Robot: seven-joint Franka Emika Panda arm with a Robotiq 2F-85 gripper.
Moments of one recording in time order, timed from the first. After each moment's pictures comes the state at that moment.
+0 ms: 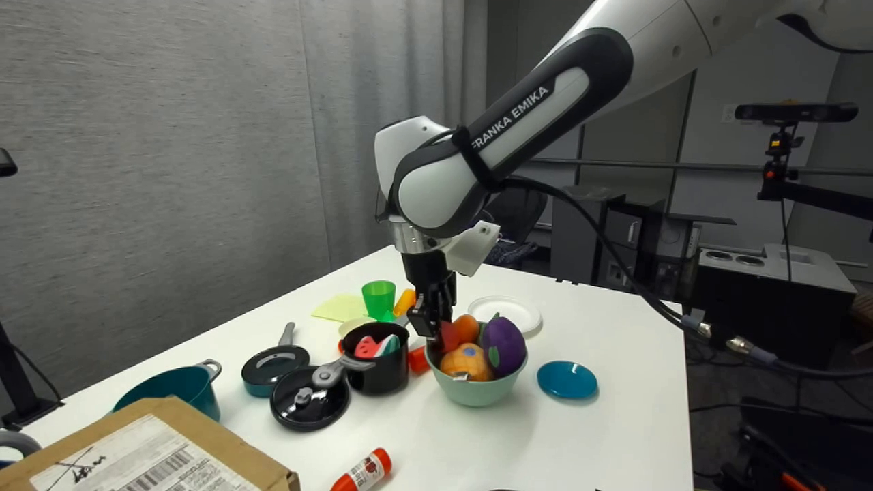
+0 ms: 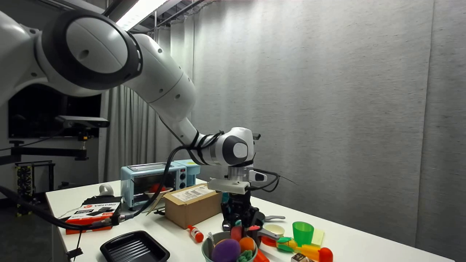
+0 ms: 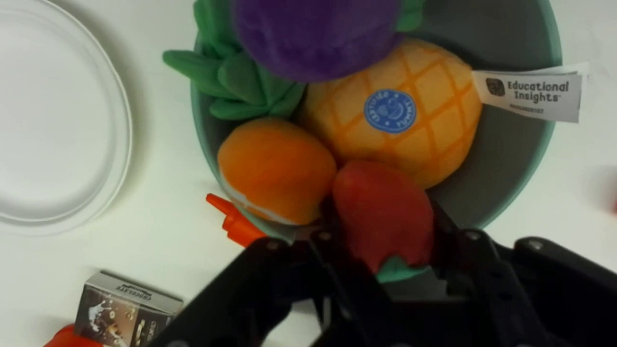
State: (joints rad) arm 0.06 0.56 -0.02 -1.65 -0.12 2.11 -0.04
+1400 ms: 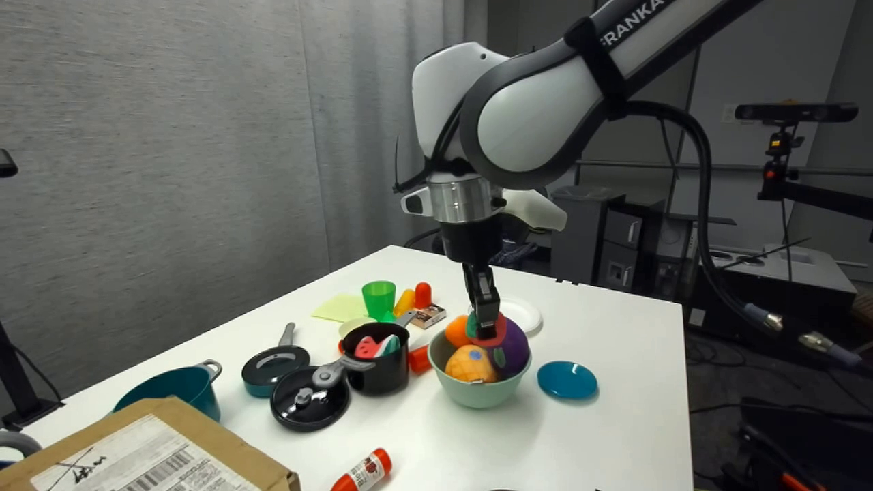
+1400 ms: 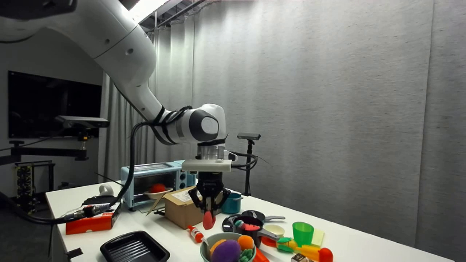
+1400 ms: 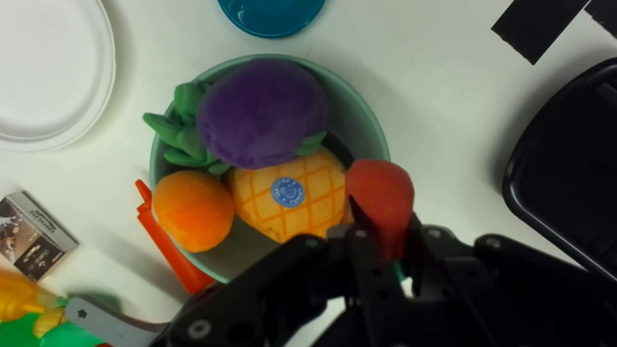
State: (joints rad) arm 0.05 0.20 0.08 -2.01 -0.16 2.11 -0.44
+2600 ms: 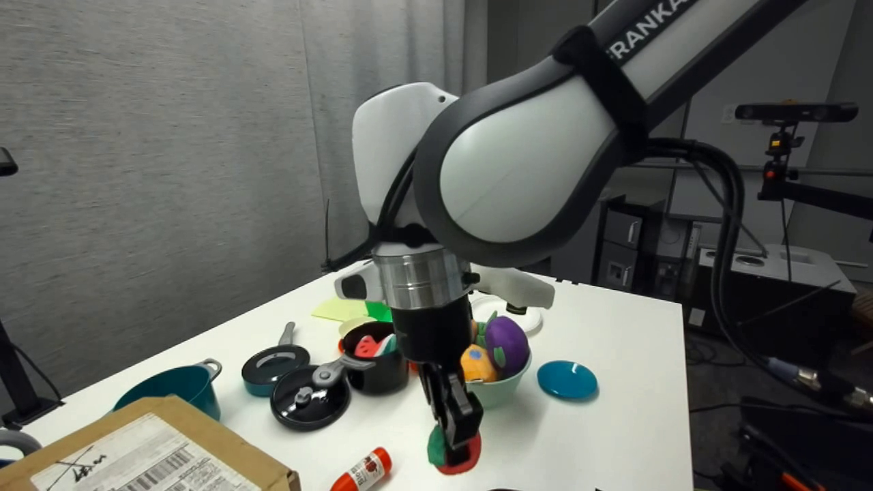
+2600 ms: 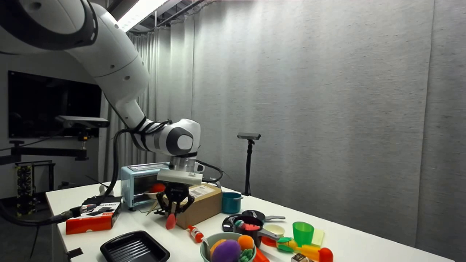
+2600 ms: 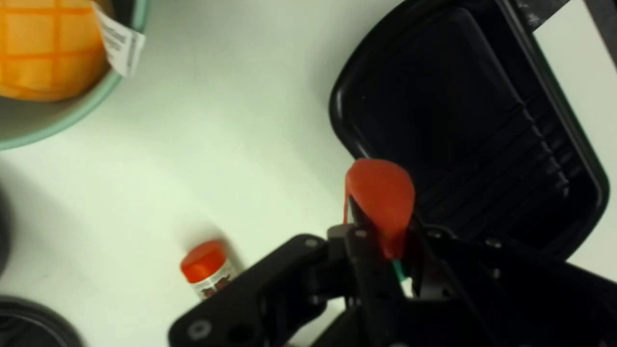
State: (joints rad) arm 0.09 0.30 0.26 -2.01 -0.01 2.16 -0.57
